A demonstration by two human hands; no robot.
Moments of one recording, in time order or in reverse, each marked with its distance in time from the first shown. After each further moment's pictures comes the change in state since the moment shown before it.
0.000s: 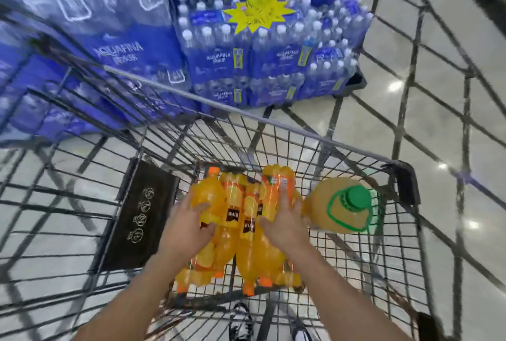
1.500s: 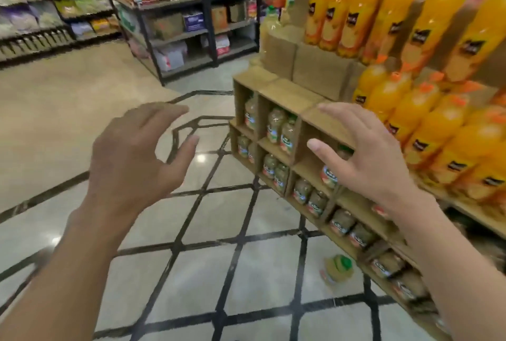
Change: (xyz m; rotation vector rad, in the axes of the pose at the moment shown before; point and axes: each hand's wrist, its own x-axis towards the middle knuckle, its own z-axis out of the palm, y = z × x) left_hand -0.652 1.041 0.220 -0.213 -0.173 2.353; right_hand -0.808 0.731 -0.356 0.034 1.636 1.124
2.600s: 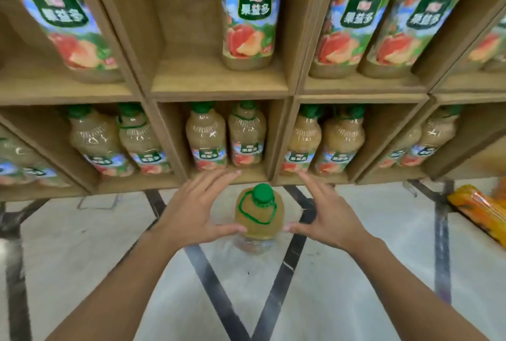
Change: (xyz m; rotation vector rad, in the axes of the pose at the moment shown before) left_hand -0.339 0.181 0.928 -0.678 -0.807 0.943; right_hand -0.547 0.518 0.490 -0.146 -0.096 1.041
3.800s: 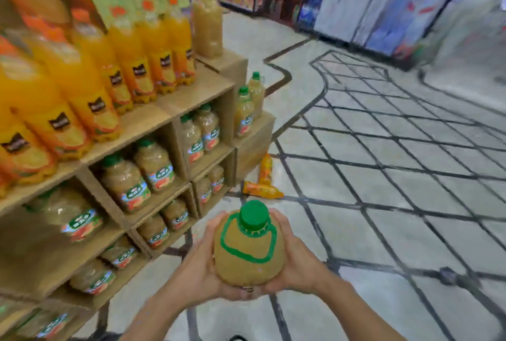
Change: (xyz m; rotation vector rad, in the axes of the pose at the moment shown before) left_hand 0.043 0.474 -0.390 -0.717 -0.597 0.340; right_hand -0.366 -0.260 -0.471 0.610 0.391 0.477
